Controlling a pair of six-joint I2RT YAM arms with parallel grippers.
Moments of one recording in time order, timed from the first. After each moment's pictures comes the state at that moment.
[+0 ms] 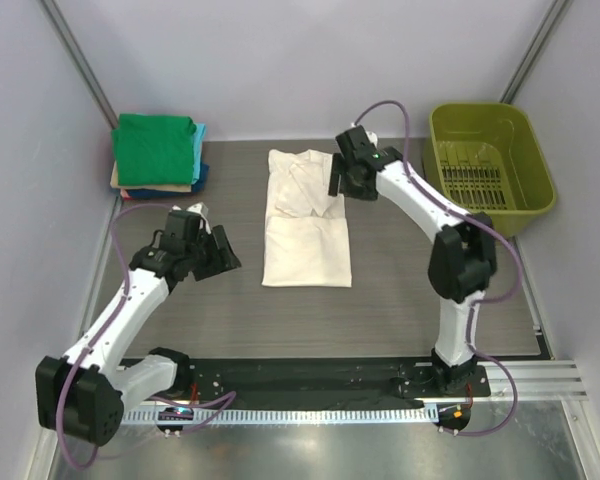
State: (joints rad) left arm -0.27 1.04 0.84 -0.67 0.10 -0.54; right arm 0.47 2.05 1.89 -0.79 0.25 0.50
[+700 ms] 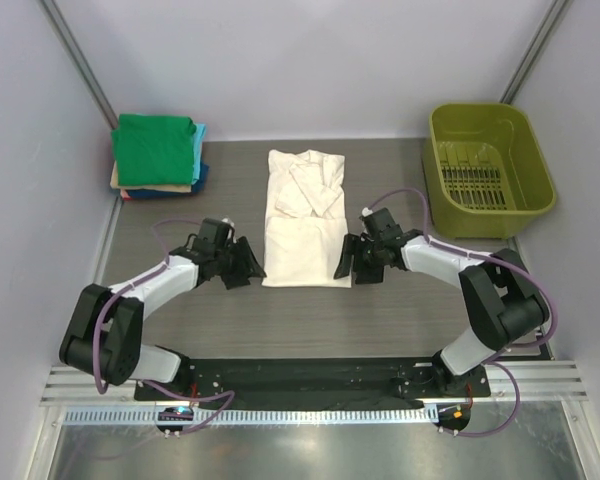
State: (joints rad) left arm -0.35 1.39 0.69 -0.27 0.24 -0.75; right arm 0.47 1.58 0.84 -0.33 -0.23 0.61
